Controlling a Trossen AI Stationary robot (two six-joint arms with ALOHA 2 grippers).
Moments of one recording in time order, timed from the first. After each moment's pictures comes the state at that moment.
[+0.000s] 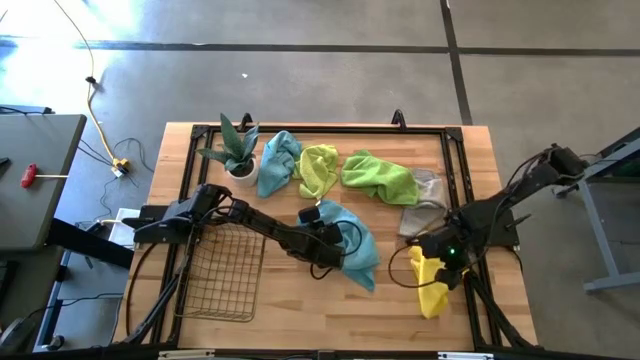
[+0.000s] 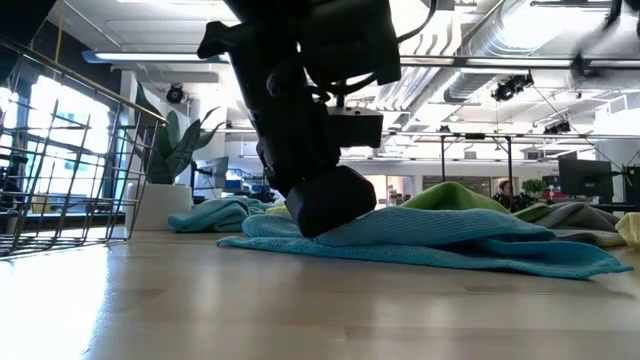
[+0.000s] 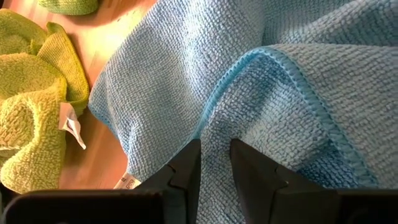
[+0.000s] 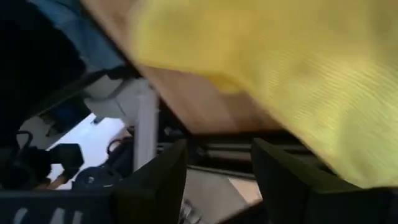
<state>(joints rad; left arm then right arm) -0.14 2.20 1.50 -0.67 -0.64 -0.47 0.51 0.98 0.53 -0.74 -0.69 1.15</state>
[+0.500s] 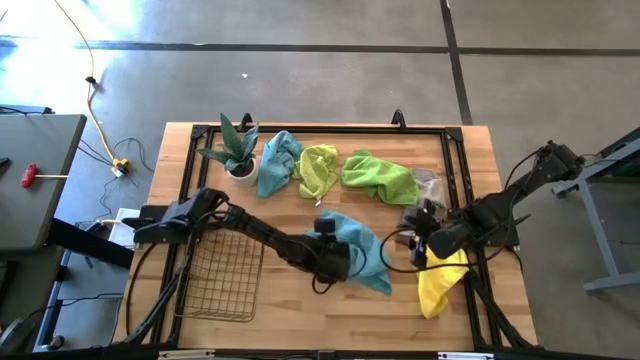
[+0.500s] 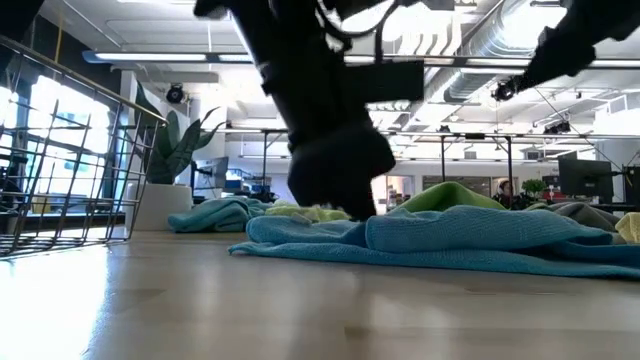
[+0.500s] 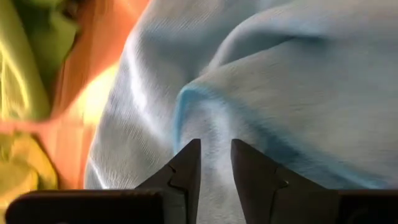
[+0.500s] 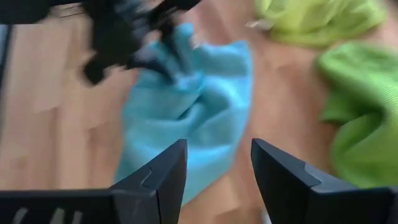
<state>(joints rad) -0.22 2.19 1.57 -0.56 -0.58 -0.14 0.57 0.98 0.76 -0.68 0.56 0.69</state>
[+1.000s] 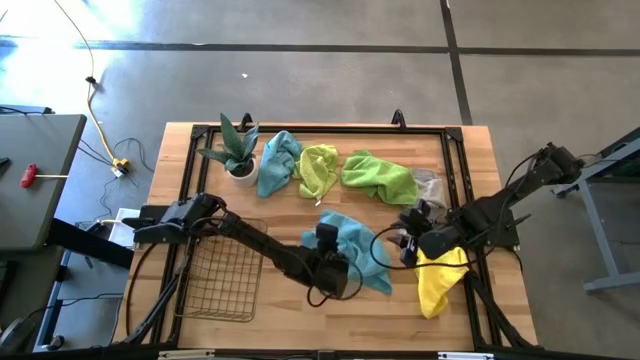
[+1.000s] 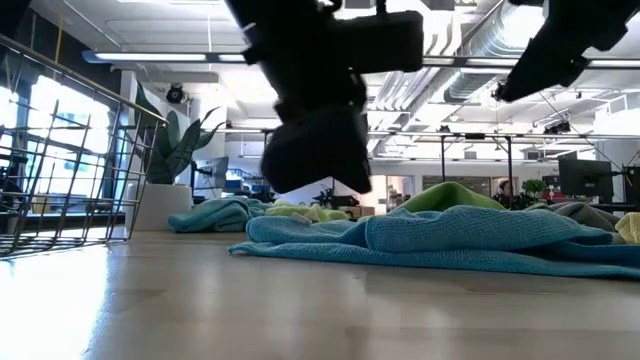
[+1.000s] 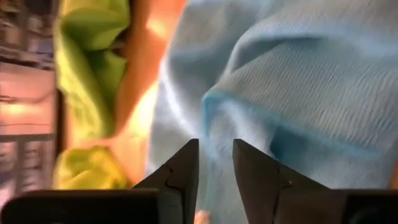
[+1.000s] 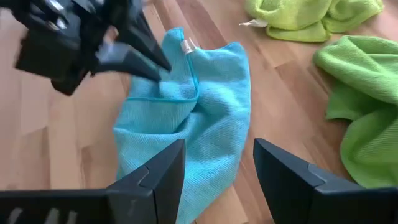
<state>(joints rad) -0.28 2.19 1.62 -0.67 -0.78 -0.01 0.54 1.08 0.75 -0.59 0.54 0.75</state>
